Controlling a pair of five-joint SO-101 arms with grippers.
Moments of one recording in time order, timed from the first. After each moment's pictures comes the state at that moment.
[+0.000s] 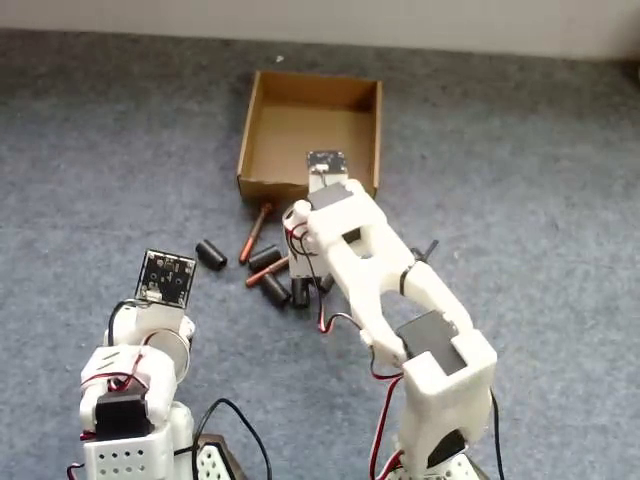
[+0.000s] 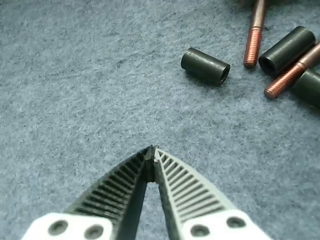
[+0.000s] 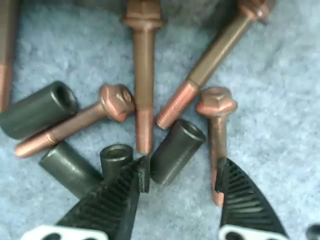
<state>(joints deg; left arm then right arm) -13.1 -104.0 89.8 70.7 -13.1 -33.1 17.8 6.4 68.8 -21.0</state>
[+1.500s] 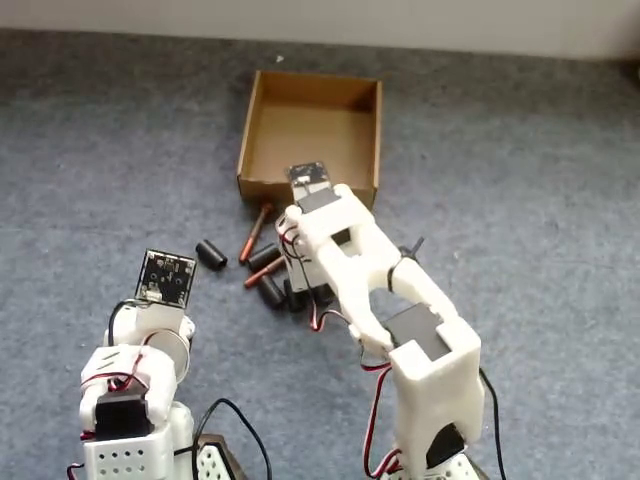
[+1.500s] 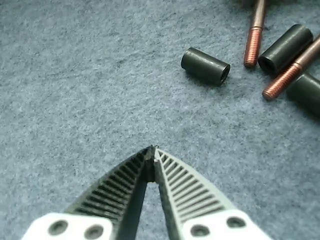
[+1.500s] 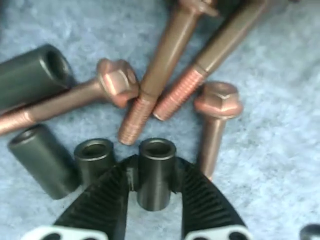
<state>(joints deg) -13.1 -104.0 89.8 70.7 -13.1 -35.6 23.6 4.5 71.6 -9.3</state>
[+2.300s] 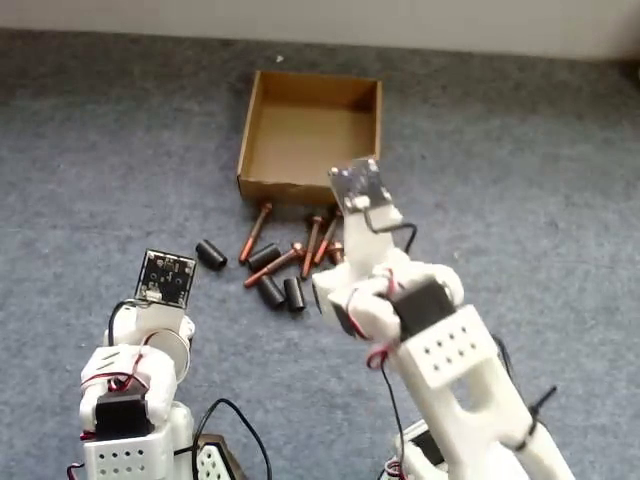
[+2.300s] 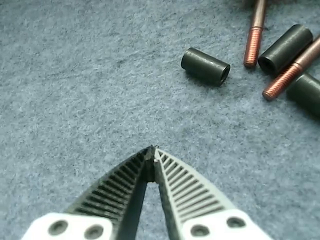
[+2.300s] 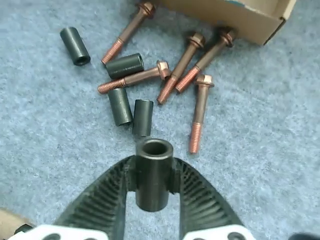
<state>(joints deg) -13.1 -104.0 89.7 70.7 -13.1 -35.9 -46.8 41.4 68.9 -7.6</state>
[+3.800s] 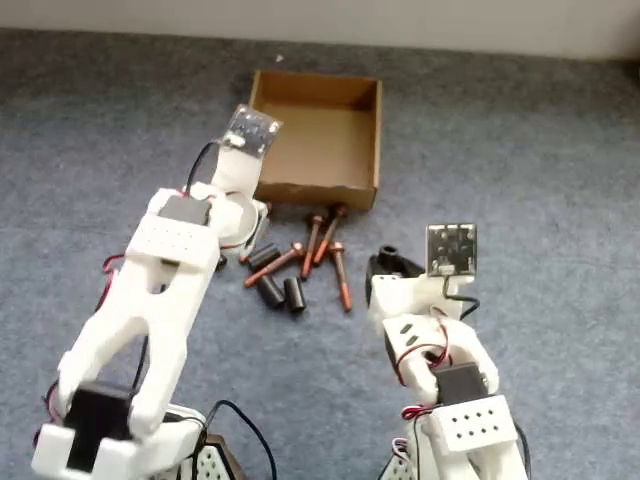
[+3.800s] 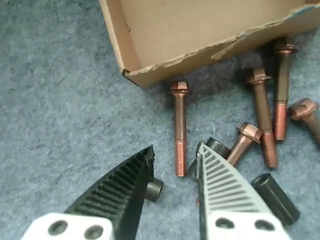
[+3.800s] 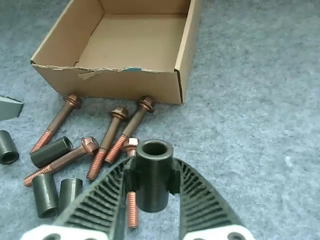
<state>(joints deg) 5.8 -7.8 29.0 50.2 -5.8 -18.2 -74.9 82.8 31.6 -7.1</state>
